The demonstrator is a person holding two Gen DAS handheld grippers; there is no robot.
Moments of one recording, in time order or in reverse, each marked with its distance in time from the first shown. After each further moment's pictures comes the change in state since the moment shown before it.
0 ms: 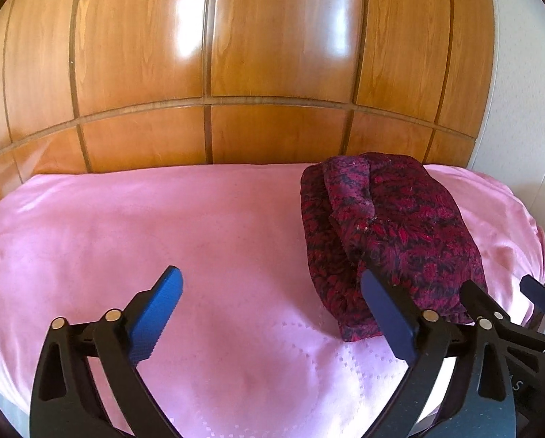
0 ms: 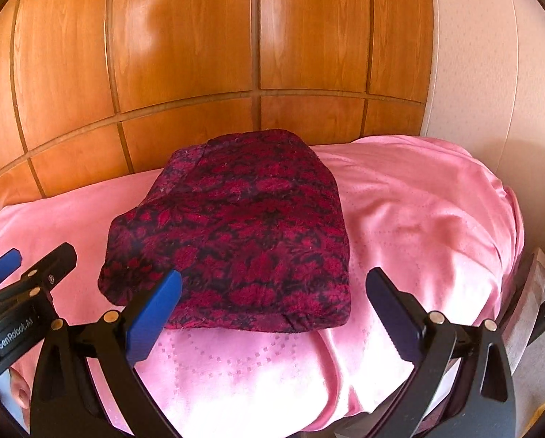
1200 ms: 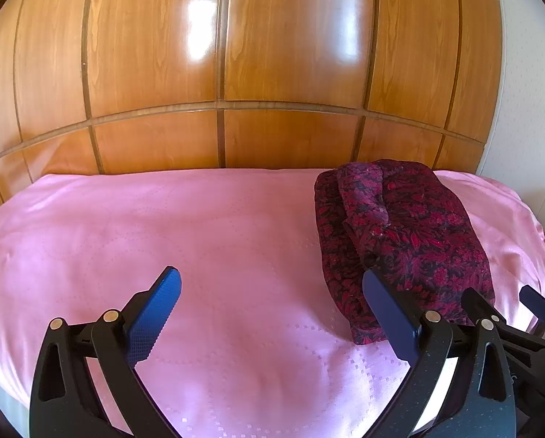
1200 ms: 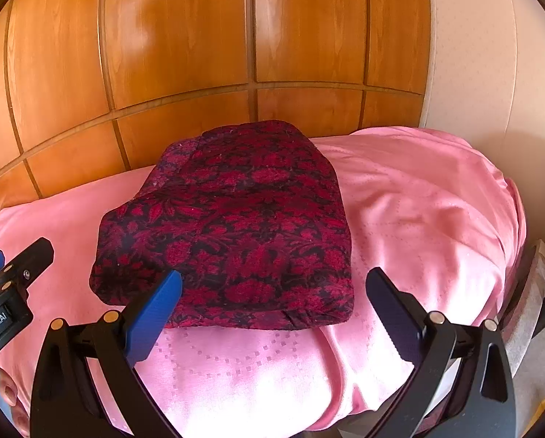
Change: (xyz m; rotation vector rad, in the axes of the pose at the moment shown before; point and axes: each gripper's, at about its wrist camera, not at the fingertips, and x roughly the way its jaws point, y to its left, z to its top) left arm -0.003 0.007 0.002 -0.017 -0.012 0.038; right arm 0.010 -0.002 -0.003 0.020 0.021 -0.004
